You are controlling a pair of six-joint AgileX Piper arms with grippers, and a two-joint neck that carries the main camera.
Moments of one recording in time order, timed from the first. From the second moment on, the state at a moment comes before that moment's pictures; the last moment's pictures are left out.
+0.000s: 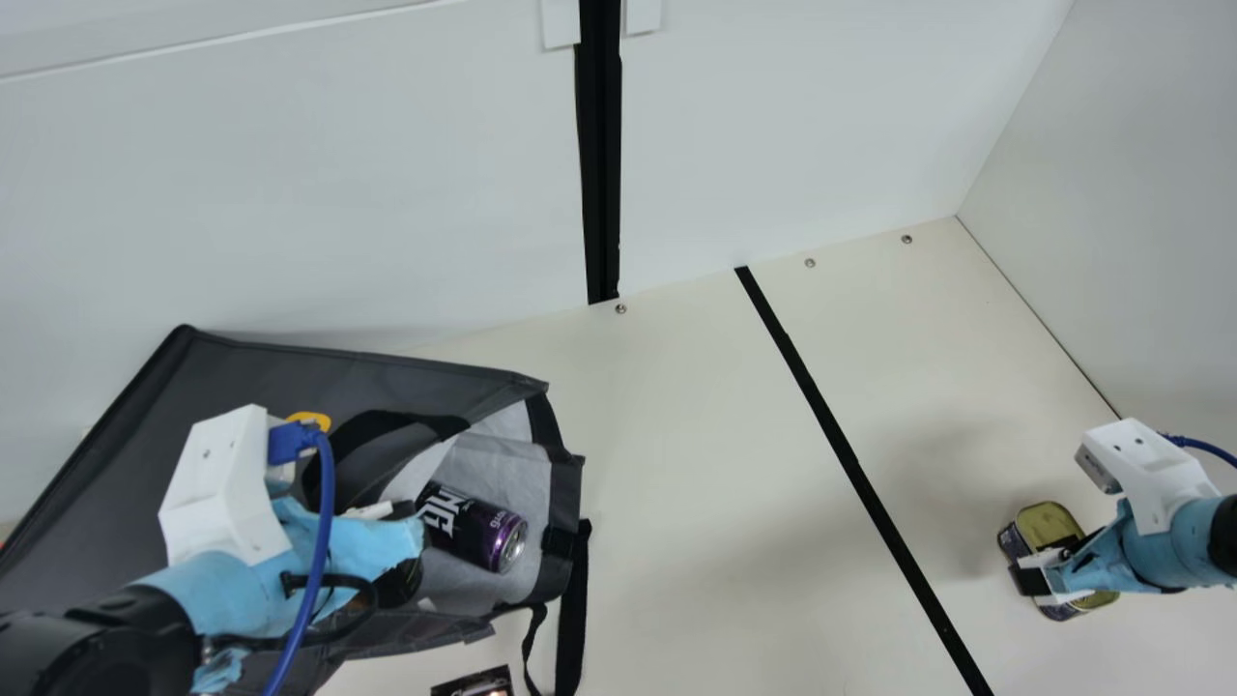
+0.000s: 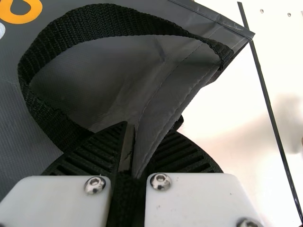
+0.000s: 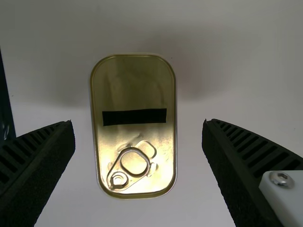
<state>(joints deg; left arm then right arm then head) -33.3 84.6 -72.4 -11.2 42.9 -20.9 -59.7 87.4 -54.7 13.7 49.1 -66.3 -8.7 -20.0</state>
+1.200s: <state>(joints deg) -33.3 84.6 -72.4 -11.2 42.9 -20.9 -49.1 83.0 -56.0 15.6 49.2 -64.4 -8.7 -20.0</state>
